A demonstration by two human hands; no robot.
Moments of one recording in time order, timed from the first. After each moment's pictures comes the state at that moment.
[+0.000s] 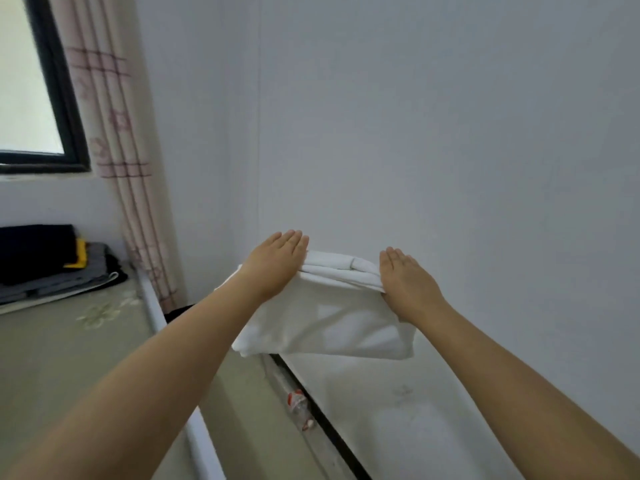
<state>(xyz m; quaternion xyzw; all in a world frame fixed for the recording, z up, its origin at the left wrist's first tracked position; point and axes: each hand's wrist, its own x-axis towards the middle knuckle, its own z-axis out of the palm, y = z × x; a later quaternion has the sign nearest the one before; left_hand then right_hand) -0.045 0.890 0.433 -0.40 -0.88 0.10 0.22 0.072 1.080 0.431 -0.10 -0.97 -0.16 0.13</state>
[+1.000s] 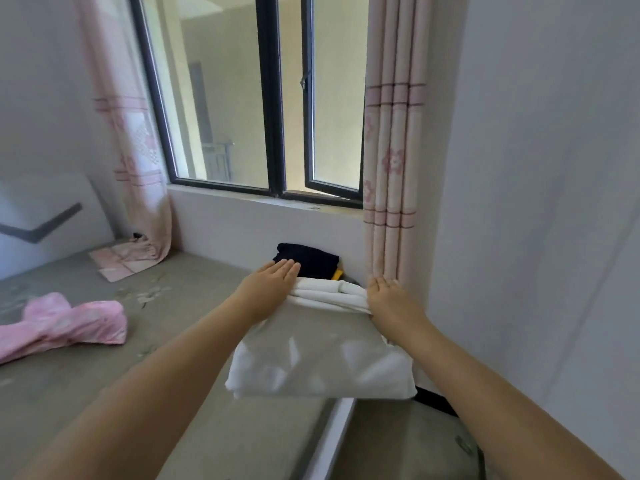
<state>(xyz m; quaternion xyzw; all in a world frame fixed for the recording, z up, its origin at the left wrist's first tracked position) -0.493 0.728 0.436 0.12 -0.97 0.21 0.05 -0.615 0.914 0.417 0.45 -0.88 -0.01 0.16</state>
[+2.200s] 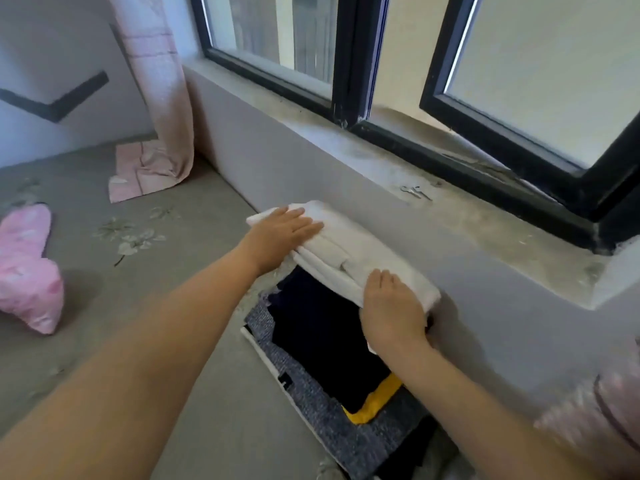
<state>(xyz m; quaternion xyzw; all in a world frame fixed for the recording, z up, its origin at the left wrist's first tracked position) -0.984 0.198 0.287 0.23 -0.97 0.10 0.03 -1.111 0.382 0.278 0.55 -0.83 0.04 0.09</state>
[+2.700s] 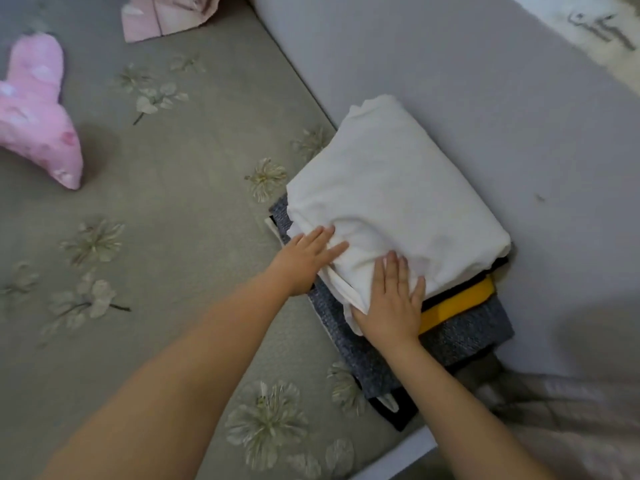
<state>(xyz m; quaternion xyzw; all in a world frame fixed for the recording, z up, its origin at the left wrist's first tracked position) -0.961 0.262 0.067 0.35 -0.91 -0.13 -0.20 -1.099 0.387 0.068 0.59 -0.80 -0.05 -0.14</state>
